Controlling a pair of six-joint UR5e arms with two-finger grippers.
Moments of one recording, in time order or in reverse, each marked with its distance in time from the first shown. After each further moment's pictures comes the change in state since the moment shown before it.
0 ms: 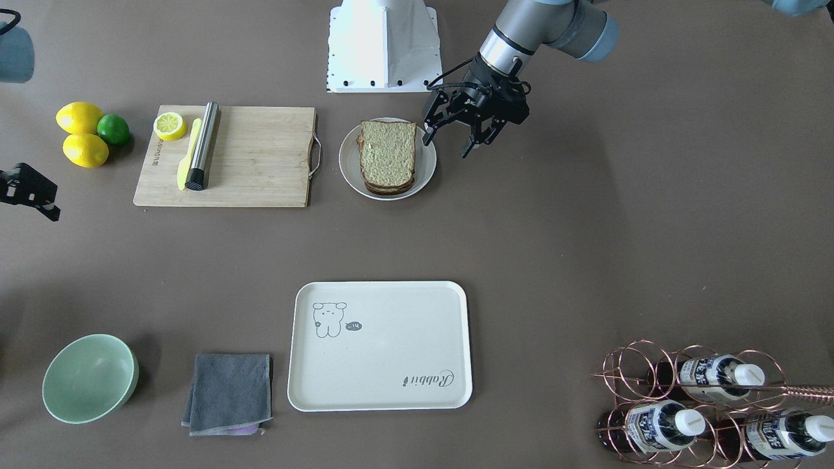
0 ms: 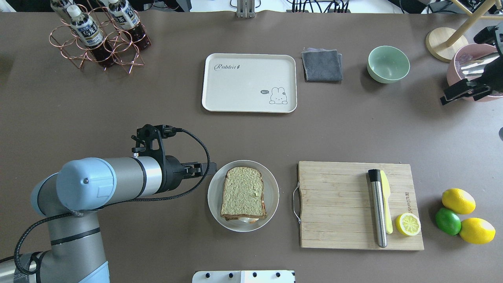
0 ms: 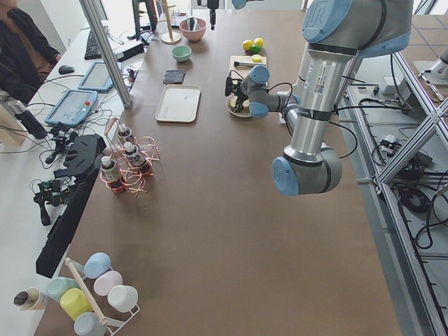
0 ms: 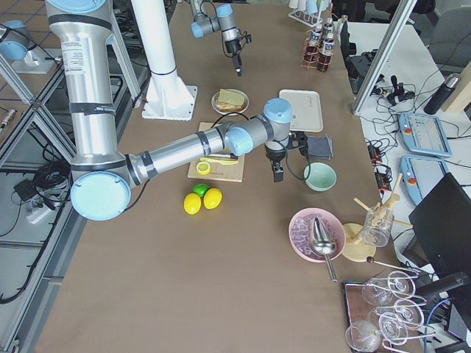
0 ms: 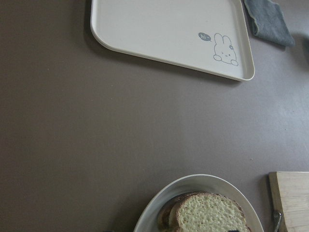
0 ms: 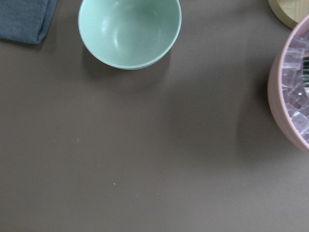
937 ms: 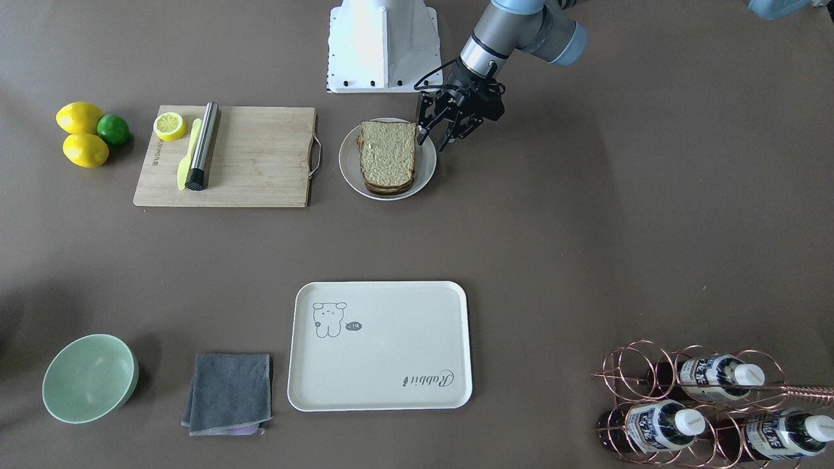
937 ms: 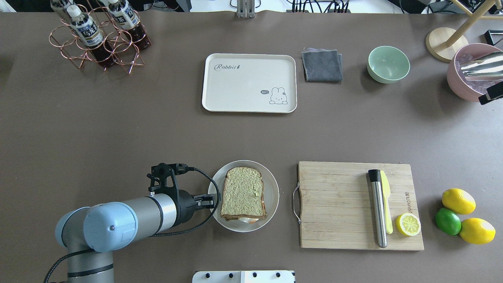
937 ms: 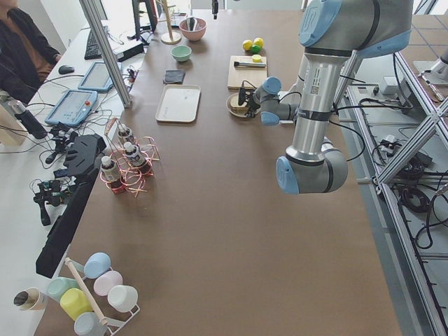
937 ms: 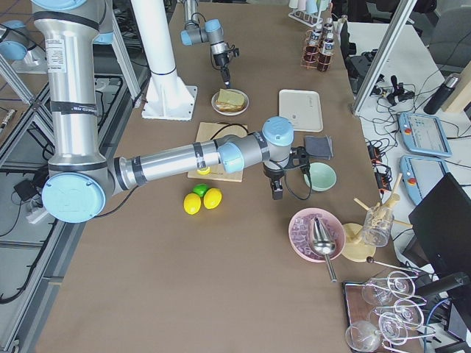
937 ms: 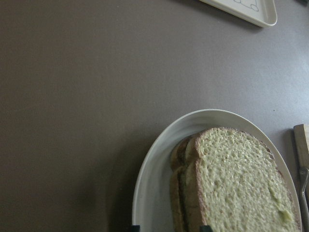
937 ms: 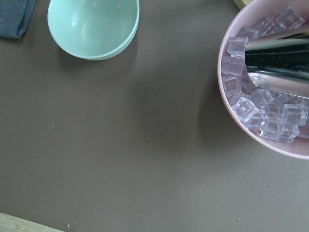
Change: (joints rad) left arm 0.154 0.011 0.089 -0.091 0.137 -0.065; right arm 0.161 -0.068 -0.047 0.000 0.127 -0.203
